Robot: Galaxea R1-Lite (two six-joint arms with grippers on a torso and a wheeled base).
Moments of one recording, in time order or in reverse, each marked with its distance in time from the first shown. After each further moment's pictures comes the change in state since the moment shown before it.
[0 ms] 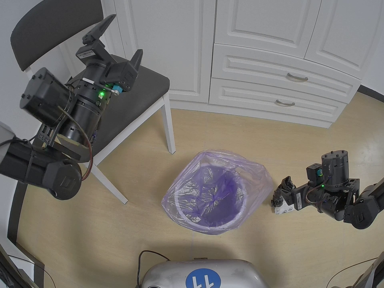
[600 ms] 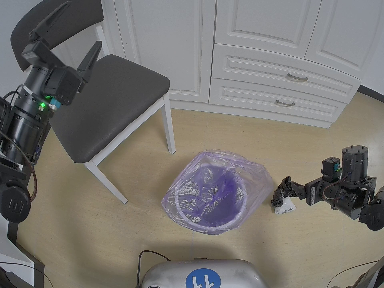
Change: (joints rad) left arm 0.055 -0.308 0.258 0.005 -0.102 0.123; right arm -0.038 -0.143 0.050 0.000 0.041 0.005
